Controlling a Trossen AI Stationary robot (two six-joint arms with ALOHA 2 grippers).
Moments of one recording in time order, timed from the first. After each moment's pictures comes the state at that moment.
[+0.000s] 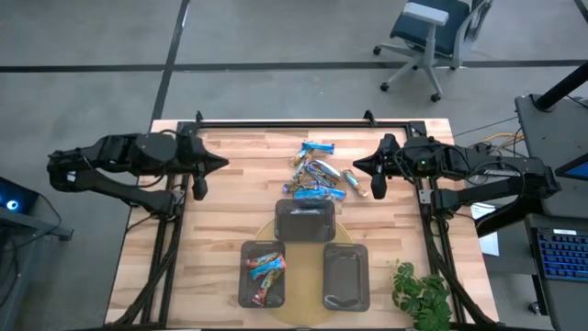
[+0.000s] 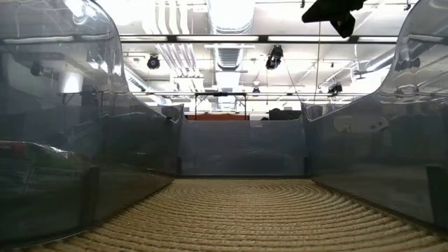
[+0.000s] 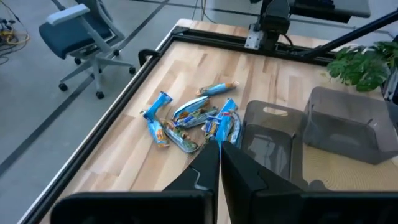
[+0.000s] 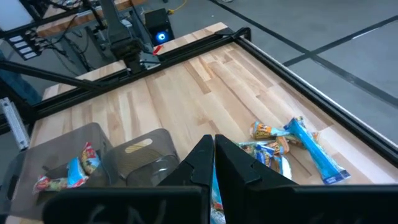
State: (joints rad) left arm -0.06 0.84 1.25 -0.91 -0.33 -0.19; right arm -0.07 0.89 0.93 -0.45 0.19 0.35
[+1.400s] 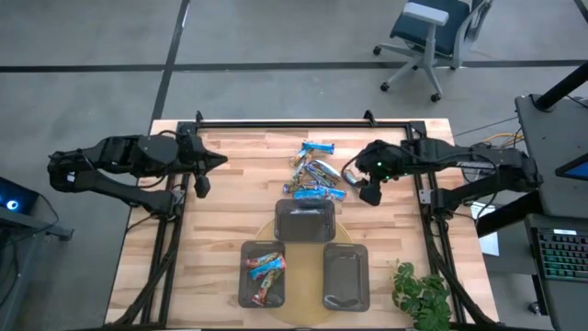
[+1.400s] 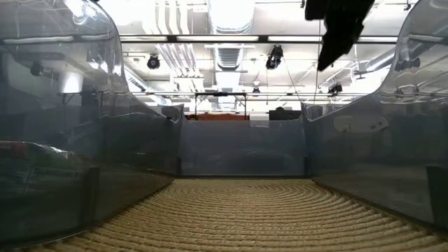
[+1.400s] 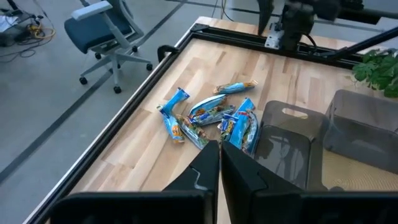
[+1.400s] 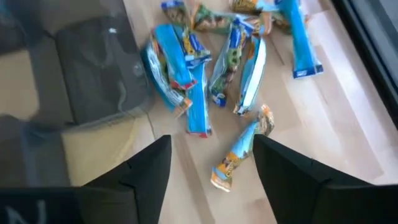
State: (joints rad) left arm -0.06 0.83 1.23 -0.91 -0.41 -0.23; right arm -0.11 1.19 1.12 -0.95 0.11 0.20
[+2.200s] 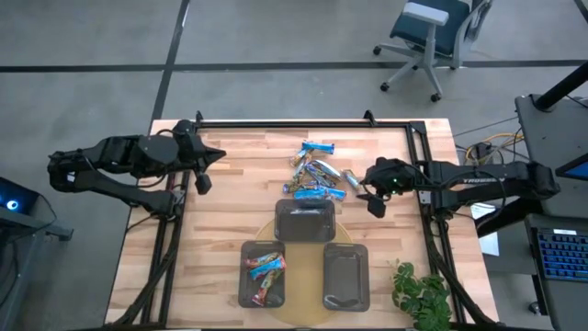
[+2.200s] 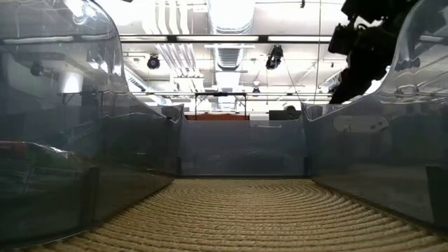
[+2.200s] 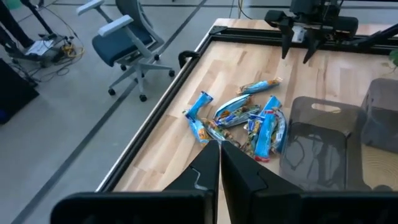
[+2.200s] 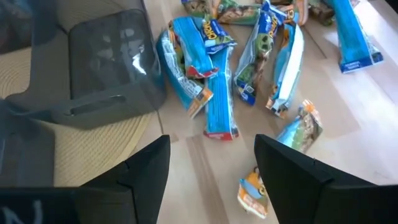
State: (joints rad) left arm -0.06 0.83 1.23 -0.91 -0.49 -0.12; right arm -0.11 0.92 0.57 -0.45 0.05 0.21
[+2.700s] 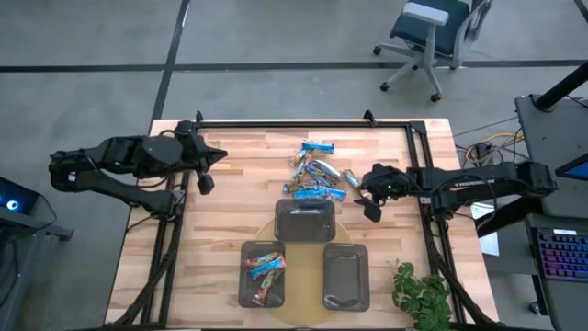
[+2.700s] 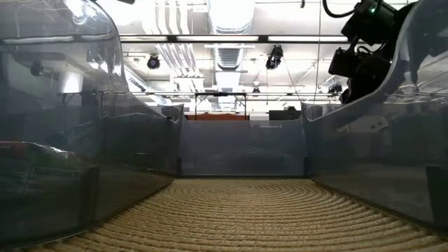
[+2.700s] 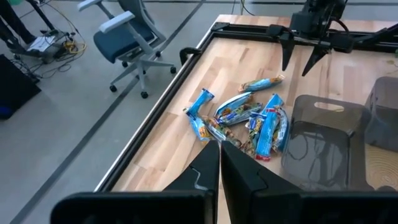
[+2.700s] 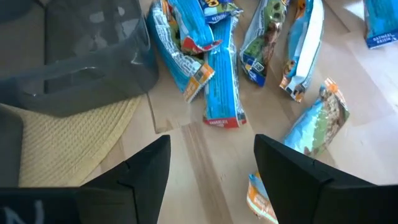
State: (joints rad) left arm -0.06 0.85 1.23 -0.91 -0.50 -0.13; right arm -0.11 0.99 0.43 -0.25 0.05 0.21
